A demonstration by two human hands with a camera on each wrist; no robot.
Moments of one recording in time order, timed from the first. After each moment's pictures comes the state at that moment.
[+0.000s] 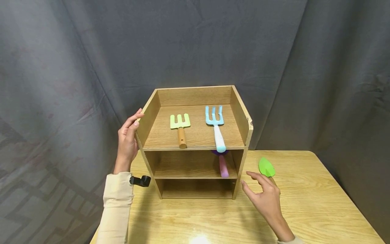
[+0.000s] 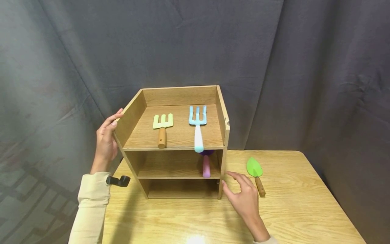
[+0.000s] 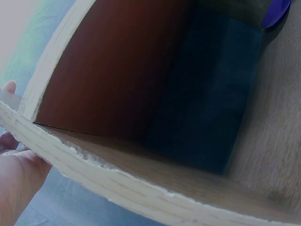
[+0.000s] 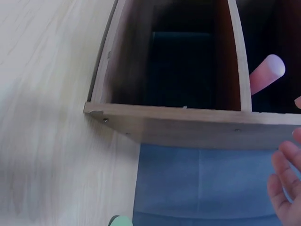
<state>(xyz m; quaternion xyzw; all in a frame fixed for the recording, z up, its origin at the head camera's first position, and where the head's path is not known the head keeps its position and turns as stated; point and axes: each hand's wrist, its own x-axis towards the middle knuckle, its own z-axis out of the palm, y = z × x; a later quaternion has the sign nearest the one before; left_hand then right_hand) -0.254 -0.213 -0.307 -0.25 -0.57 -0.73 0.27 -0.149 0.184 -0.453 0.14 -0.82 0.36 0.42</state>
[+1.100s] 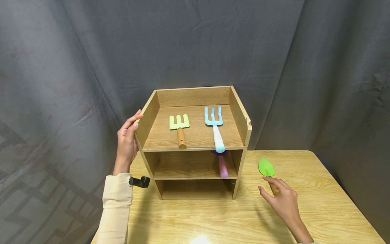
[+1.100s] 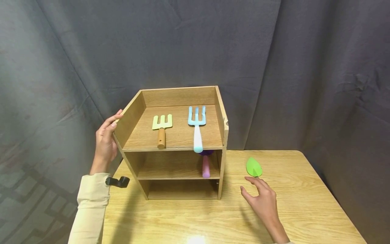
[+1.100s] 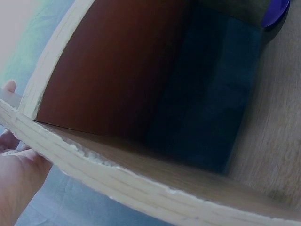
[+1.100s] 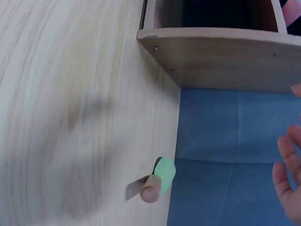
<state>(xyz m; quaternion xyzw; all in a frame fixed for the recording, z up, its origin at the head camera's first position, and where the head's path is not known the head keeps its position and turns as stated) -0.253 -0.213 -0.306 -0.25 -0.57 -0.74 0.27 -0.146 0.243 -0.476 0.11 -0.85 0.32 0.40</state>
